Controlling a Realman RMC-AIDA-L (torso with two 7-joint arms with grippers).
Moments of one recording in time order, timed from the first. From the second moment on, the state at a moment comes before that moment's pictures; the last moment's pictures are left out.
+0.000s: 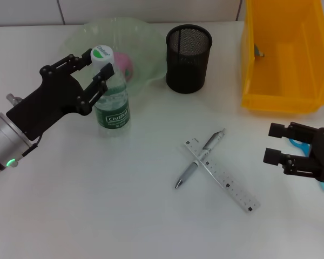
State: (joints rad) left arm -0.43 -2.08 0.98 0.22 1.12 1.44 -0.58; right arm 0.41 2.03 -0.32 -0.50 -2.17 -1.87 1.27
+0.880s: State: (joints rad) left arm -0.36 -2.07 0.96 0.22 1.06 1.67 -0.64; right arm 0.42 2.03 -0.31 -0.50 -2.15 -1.87 1.27
